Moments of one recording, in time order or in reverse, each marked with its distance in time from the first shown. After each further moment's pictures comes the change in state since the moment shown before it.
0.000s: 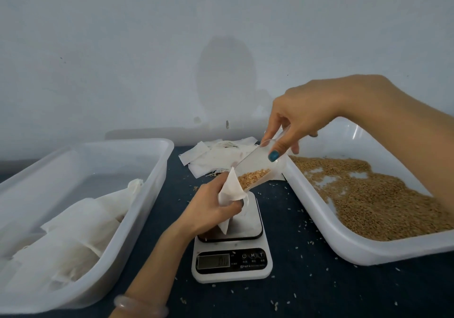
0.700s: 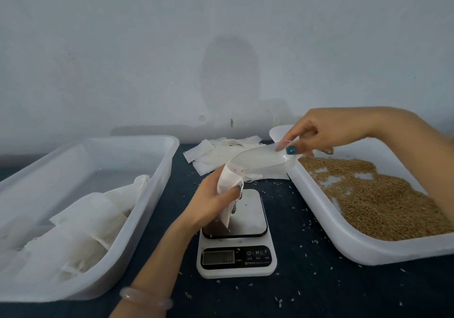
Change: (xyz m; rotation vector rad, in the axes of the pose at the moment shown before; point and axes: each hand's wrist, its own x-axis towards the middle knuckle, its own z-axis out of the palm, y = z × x) left_hand -0.001 0.003 -0.002 -0.307 0.073 -0.026; right_hand -0.002 0.038 0.046 0.422 0.102 -0.065
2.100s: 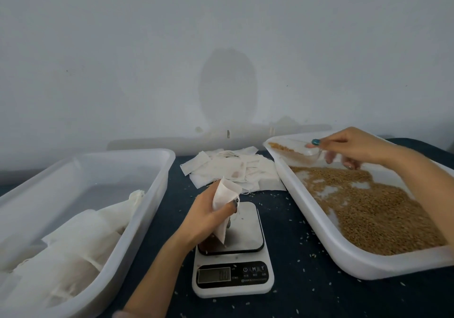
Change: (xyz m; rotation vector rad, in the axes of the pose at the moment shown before) left_hand 0.002 -0.006 -0.001 0.134 0.026 0.001; right_hand -0.003 0.105 0.023 0.436 0.448 0.336
